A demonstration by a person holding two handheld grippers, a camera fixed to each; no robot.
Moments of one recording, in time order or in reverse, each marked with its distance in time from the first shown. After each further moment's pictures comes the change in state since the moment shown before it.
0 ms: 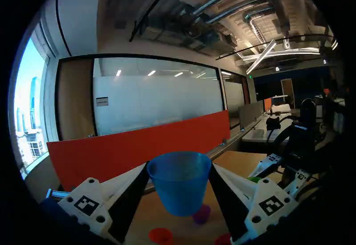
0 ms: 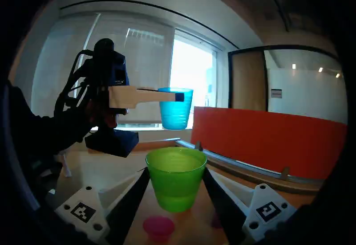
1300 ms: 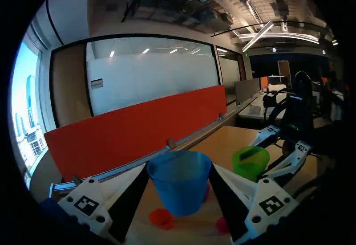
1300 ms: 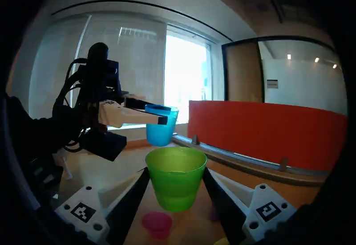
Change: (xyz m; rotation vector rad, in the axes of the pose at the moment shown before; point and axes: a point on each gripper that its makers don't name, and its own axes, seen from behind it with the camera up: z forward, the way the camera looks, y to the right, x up) left arm -0.053 0.002 -0.010 -0.036 -0.196 0.039; right arm -0.005 0.015 -0.009 -0.018 -0.047 0.060
